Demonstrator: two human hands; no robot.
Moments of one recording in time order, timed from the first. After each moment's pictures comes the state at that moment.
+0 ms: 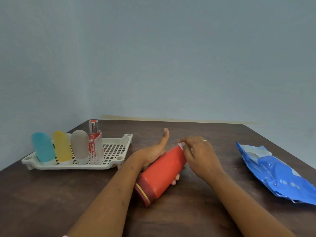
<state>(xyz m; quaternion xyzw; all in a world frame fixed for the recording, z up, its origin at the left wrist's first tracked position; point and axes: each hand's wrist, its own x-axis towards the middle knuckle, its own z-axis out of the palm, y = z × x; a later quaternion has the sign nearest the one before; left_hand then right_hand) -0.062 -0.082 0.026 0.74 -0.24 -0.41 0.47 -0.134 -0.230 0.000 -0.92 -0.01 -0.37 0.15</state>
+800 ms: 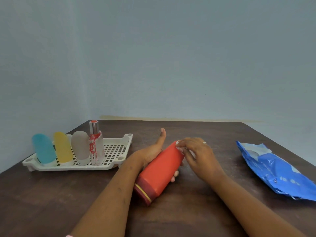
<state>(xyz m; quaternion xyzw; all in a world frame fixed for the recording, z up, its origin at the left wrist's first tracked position) -0.047 -0.075 0.016 0.72 -0.23 -0.43 0.49 -0.138 -0.232 -0.012 -0.88 -0.12 -0.41 0.20</state>
